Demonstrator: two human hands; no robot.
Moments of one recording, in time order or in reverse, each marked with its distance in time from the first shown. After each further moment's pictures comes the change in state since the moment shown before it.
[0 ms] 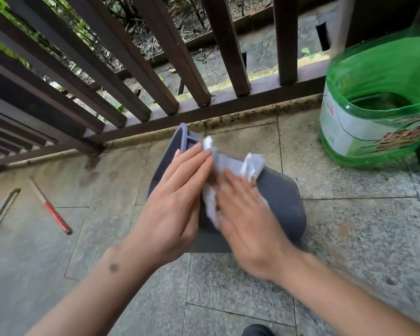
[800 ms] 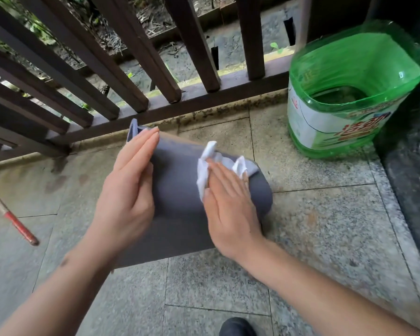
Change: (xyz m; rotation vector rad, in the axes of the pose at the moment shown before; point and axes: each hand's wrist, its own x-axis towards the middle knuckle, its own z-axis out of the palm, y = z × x) left_hand 0.023 -0.007 0.006 -0.150 0.147 -0.222; right_hand 0.006 0.017 0.002 0.021 0.169 0.318
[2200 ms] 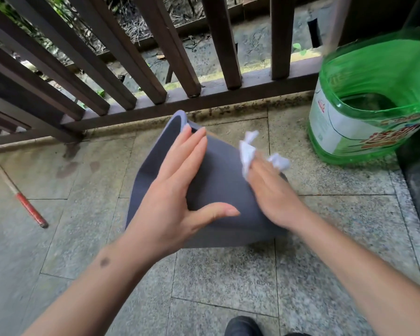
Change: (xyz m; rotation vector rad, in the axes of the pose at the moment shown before) left_hand -0.015 0.009 0.004 -0.067 -0.145 0.070; right_hand 0.042 0.030 -0.032 0.088 -0.302 0.091
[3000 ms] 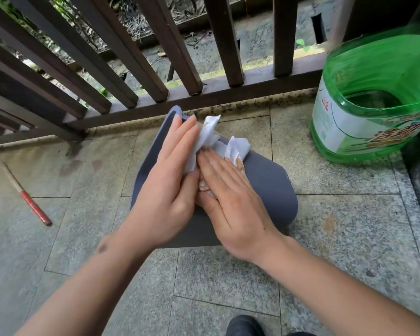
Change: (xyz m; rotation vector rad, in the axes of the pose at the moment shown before) left_hand 0.009 -0.004 -0.005 -0.159 0.050 -0.067; right_hand -0.023 -0.059 0.041 -0.053 0.160 -0.350
